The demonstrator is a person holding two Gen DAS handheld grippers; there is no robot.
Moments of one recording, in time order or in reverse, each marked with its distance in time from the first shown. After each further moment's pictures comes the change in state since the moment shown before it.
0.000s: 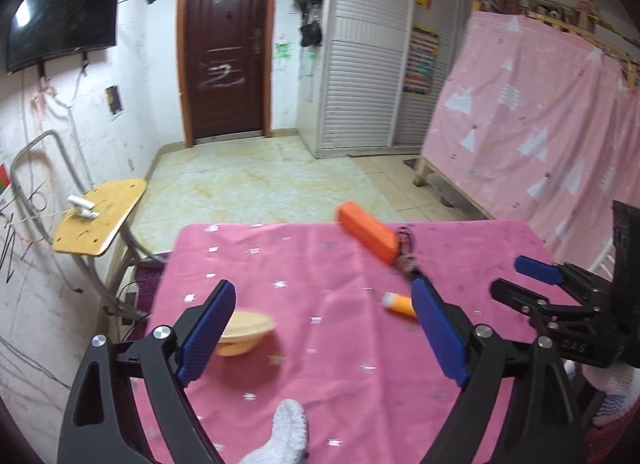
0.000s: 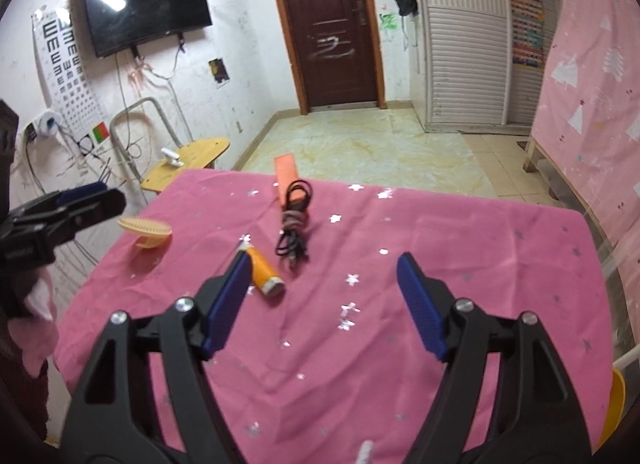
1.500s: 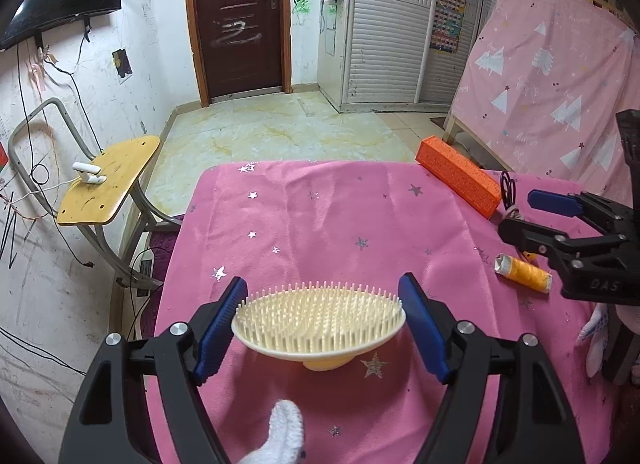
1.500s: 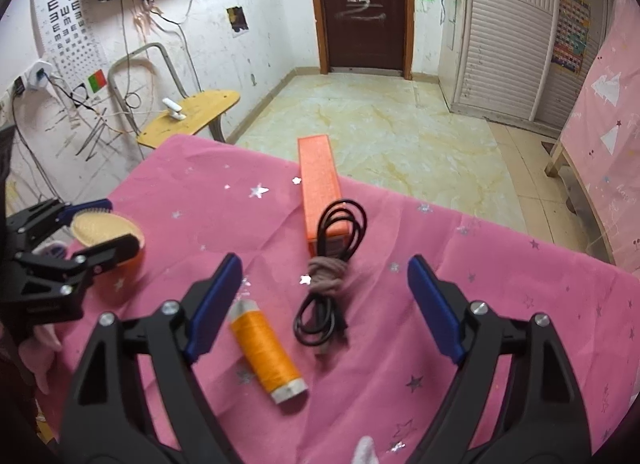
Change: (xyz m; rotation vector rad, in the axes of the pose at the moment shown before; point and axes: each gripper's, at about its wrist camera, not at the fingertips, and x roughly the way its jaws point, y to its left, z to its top) left arm 0.081 0.051 -0.019 0.003 0.160 0.068; right arm 0.110 0.039 0.039 -0.116 0.163 0.007
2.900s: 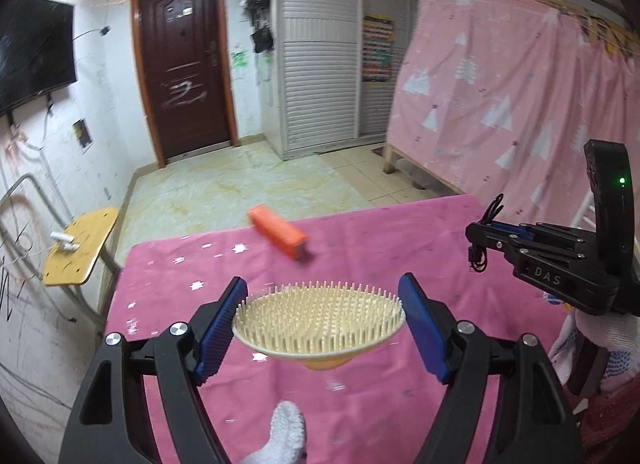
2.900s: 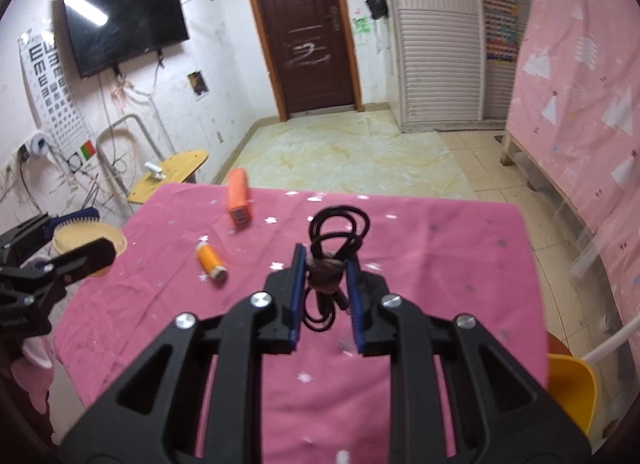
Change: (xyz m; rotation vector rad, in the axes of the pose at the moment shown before) left arm -0.126 -0.163 -0.003 0.162 -0.163 -0.125; right arm -0.162 -0.104 -0.083 0.187 -0.187 -0.060
